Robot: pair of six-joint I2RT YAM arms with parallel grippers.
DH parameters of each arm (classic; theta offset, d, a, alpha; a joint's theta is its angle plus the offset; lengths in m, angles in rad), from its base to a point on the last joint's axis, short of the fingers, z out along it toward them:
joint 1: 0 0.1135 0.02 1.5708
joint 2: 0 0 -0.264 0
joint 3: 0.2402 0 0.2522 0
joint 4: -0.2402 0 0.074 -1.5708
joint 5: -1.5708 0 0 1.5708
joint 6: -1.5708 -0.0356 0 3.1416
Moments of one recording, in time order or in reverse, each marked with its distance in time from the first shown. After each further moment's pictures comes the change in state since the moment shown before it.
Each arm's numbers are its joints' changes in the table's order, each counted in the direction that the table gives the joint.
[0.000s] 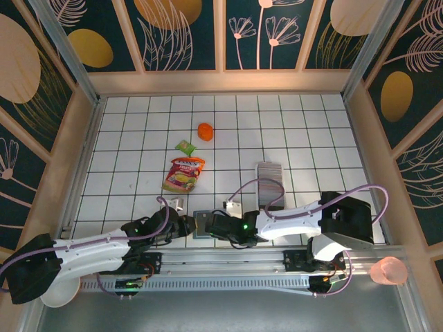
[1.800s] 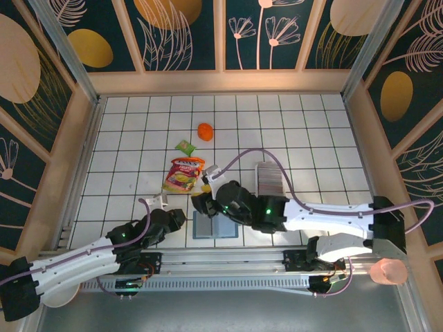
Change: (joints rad) left arm 0.000 0.316 0.011 -0.282 0.262 0.076; right arm -0.081 0.294 0.141 0.230 -0.056 1.013
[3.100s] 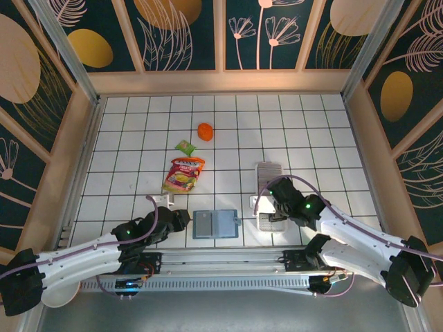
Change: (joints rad) left arm 0.000 -0.110 0.014 0.106 -0.064 -0.089; right arm -0.526 0.351 -0.399 -0.463 0.112 1.378
